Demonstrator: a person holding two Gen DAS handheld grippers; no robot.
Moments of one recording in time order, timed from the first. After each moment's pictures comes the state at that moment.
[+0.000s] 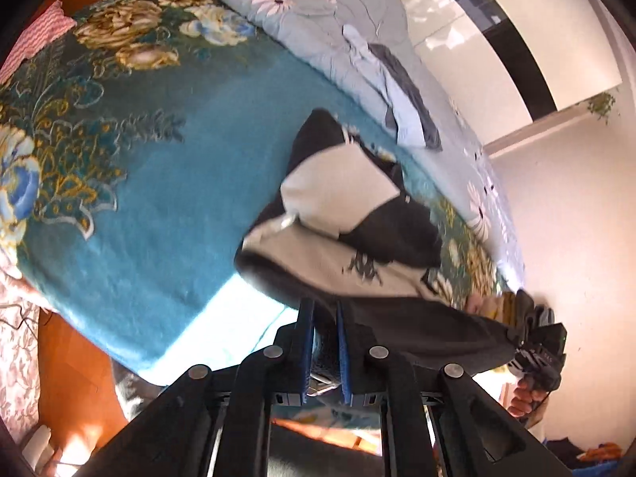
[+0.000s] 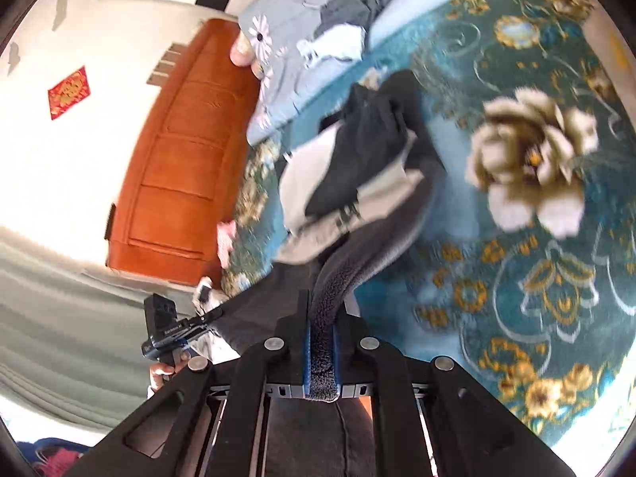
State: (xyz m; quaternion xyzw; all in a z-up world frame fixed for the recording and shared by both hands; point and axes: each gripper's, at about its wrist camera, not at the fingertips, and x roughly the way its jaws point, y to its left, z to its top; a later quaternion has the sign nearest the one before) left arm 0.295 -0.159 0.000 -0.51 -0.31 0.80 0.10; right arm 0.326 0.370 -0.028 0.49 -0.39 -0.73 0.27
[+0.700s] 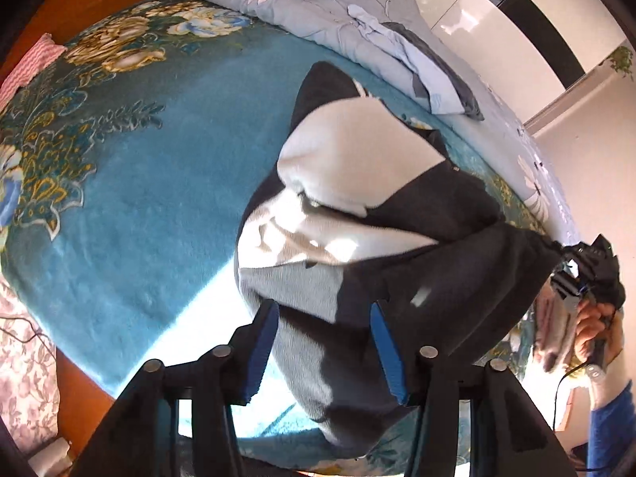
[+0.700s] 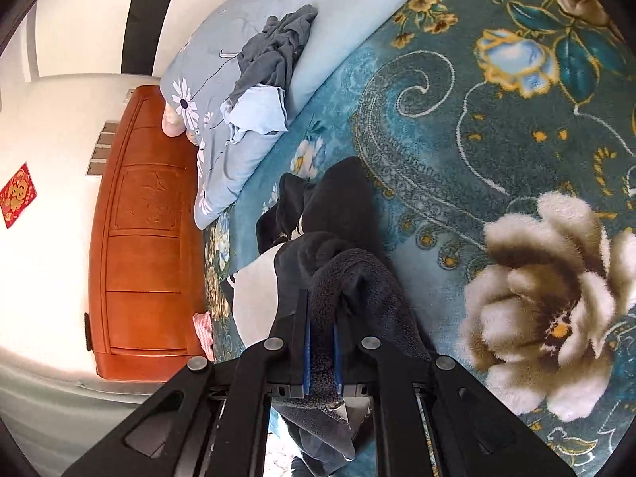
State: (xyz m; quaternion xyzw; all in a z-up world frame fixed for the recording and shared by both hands) left arm 0.317 -0.054 -0.097 -0.55 -0.22 0.80 0.03; right arm 0.179 0.388 -0.090 0.51 -0.47 -0.71 0.15
